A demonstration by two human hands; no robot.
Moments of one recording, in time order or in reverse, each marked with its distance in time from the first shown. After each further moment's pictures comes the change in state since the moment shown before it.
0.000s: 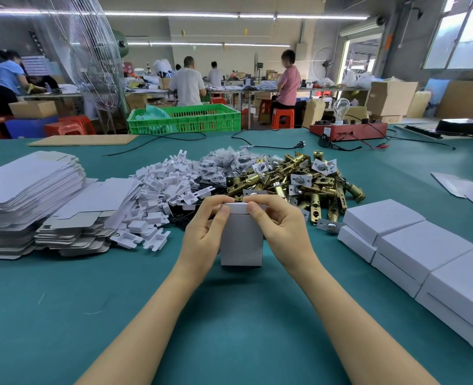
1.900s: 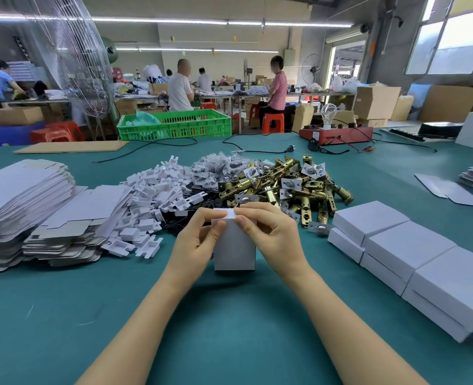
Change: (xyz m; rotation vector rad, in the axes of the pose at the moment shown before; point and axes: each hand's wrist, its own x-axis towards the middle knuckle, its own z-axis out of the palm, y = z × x) left_hand 0.002 -0.016 -0.012 0.048 -0.119 0.077; right_hand 0.000 0.021 -0.006 -0.213 0.018 -0.247
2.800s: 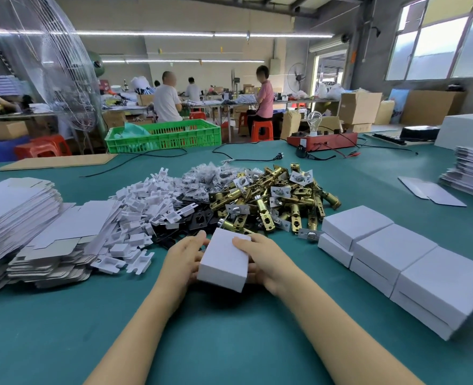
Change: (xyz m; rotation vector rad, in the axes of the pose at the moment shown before) left_hand 0.008 -0.018 -0.005 -0.196 0.134 -0.604; right_hand 0.001 -0.001 0.008 0.431 -0.163 1.071
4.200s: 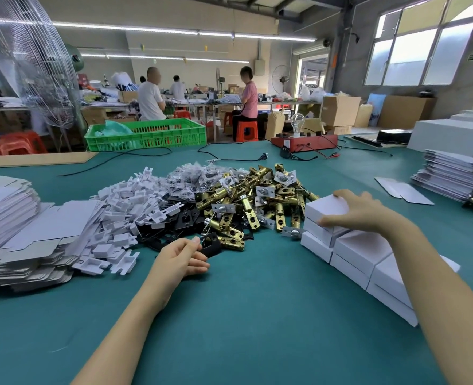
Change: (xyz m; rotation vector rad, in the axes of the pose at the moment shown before) left_hand 0.004 -0.006 0.005 0.047 -0.105 0.034; right_hand -0.037 -0.088 -0.191 -1.226 0.487 0.046
